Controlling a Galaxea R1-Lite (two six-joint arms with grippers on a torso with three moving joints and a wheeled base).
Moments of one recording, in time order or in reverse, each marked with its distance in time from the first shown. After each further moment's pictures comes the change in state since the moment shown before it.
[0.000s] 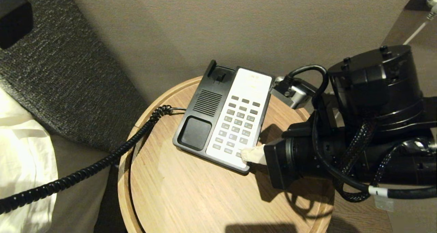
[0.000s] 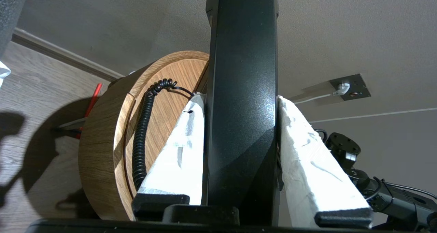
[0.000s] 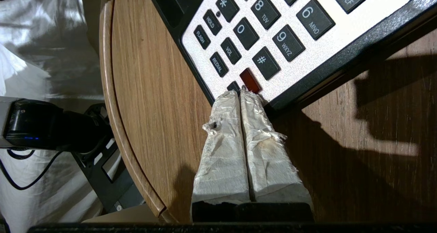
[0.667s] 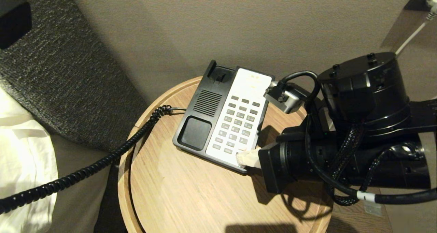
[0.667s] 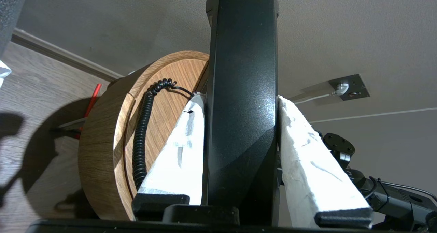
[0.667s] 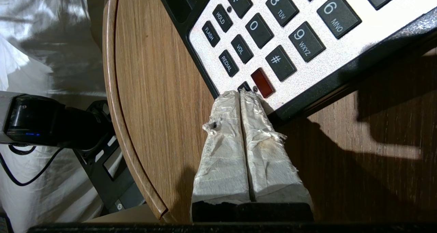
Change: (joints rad) left arm 0.000 -0.005 0.003 -0.002 0.000 0.000; right arm 0.000 0.026 0.000 -0.003 -0.006 -0.005
